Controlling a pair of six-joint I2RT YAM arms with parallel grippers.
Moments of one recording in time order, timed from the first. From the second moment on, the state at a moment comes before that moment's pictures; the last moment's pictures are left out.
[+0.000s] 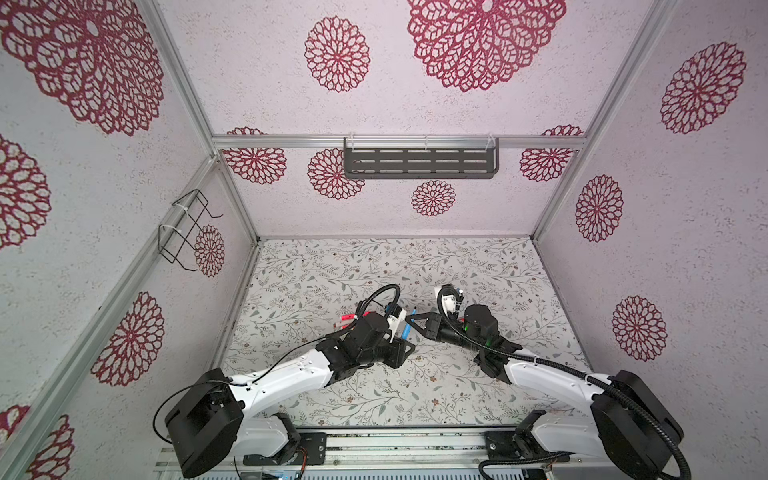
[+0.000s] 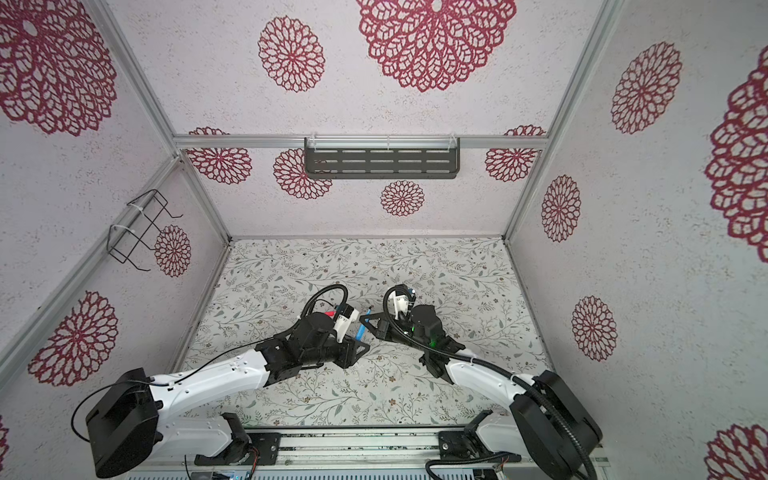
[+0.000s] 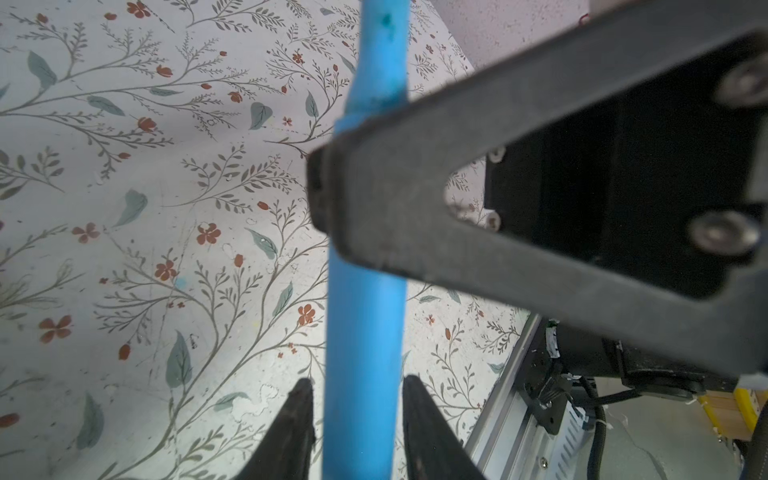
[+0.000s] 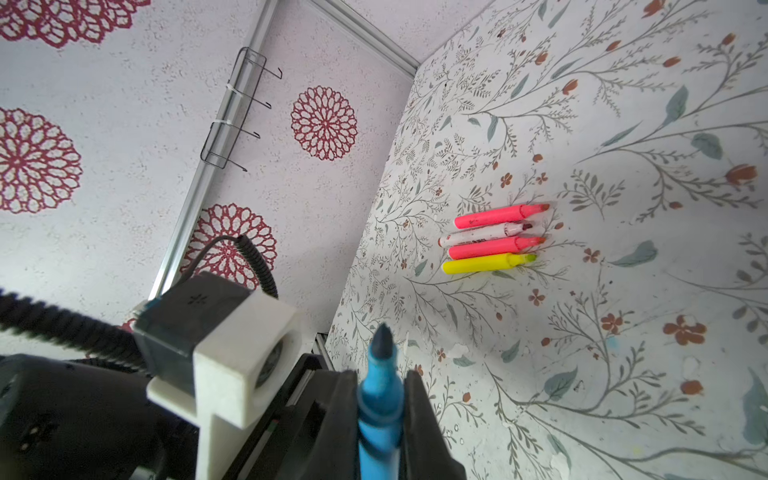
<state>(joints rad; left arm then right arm) -0.89 1.31 0.72 -0.04 0.16 -0.51 0.69 1.27 0.54 0.52 -0.43 0.99</state>
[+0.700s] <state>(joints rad) -0.89 1.28 0.72 -0.04 0.11 -0.51 0.72 1.28 0.53 0.57 -0.43 1.02</state>
